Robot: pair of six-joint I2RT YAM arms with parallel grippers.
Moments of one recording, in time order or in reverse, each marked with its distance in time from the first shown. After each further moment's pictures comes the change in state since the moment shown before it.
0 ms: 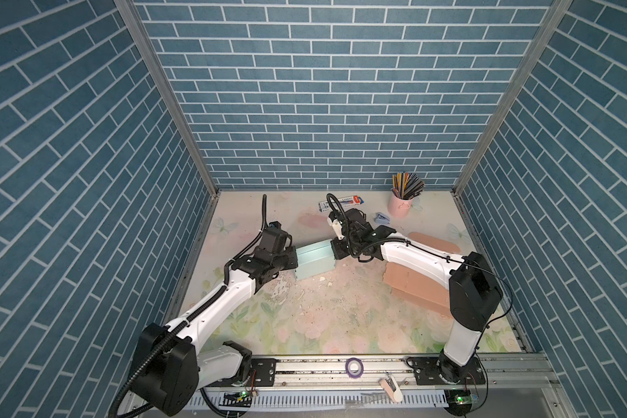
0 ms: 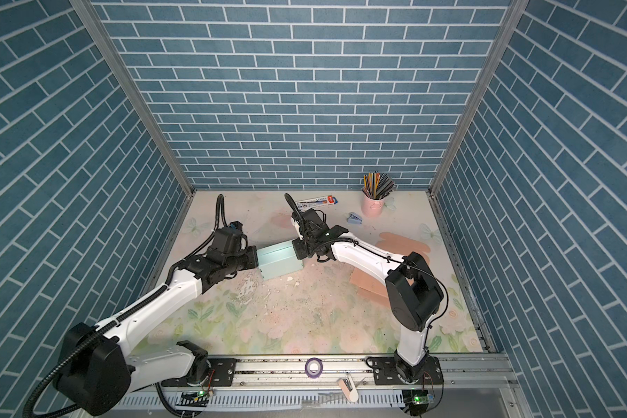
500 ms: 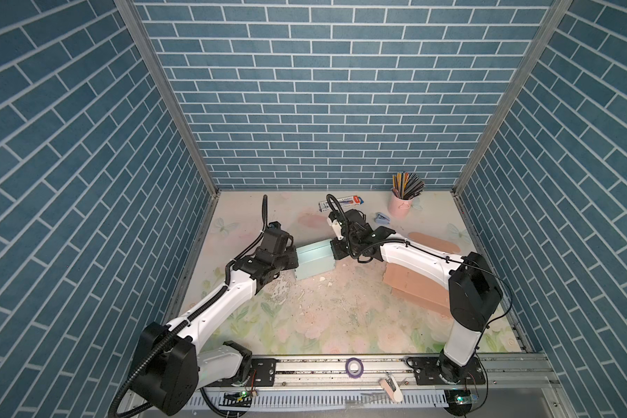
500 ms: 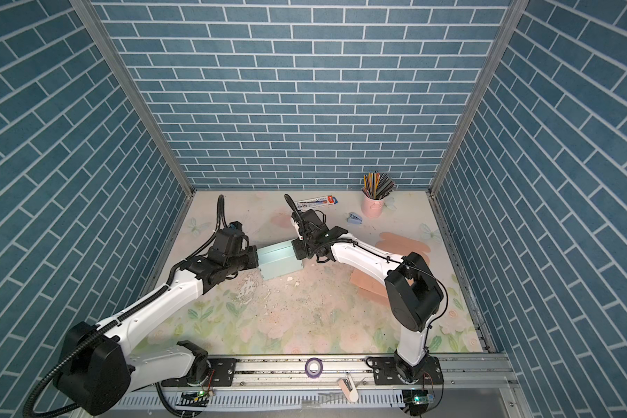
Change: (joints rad) left arm -0.012 0.004 -0.010 0.023 -0.037 -0.019; right arm 0.006 0.000 -0.013 0.026 0.010 0.009
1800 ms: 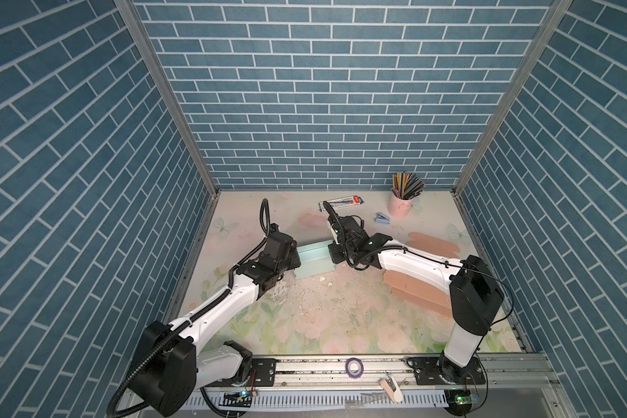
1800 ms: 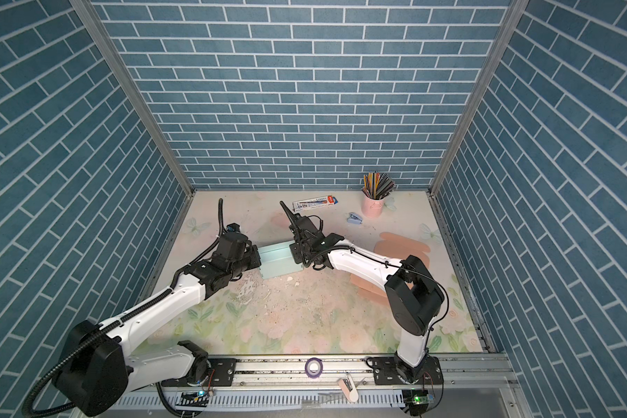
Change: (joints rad) left arm -0.046 -0.010 -0.053 0.098 -0.098 -0.113; right arm 0.060 -0.024 -0.051 0.043 0.152 0.024
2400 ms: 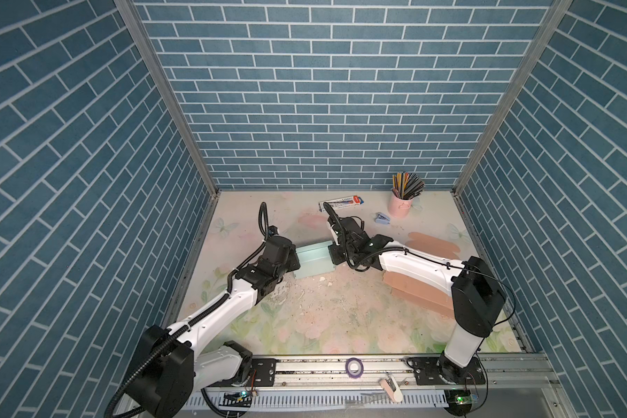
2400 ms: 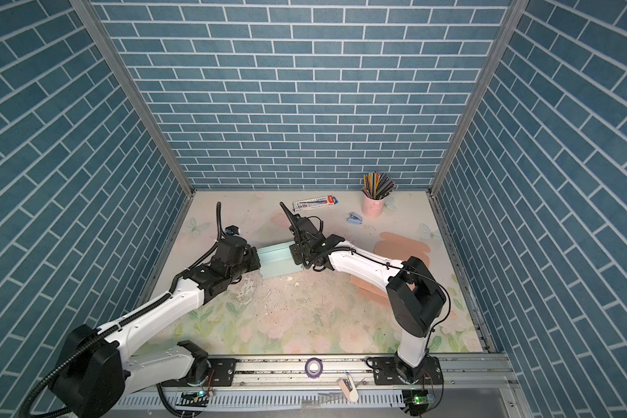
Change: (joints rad) left arm -0.011 -0.035 -0.067 0.071 -0.021 -0.002; right arm 0.006 -0.014 -0.015 0.011 -0.004 0.000
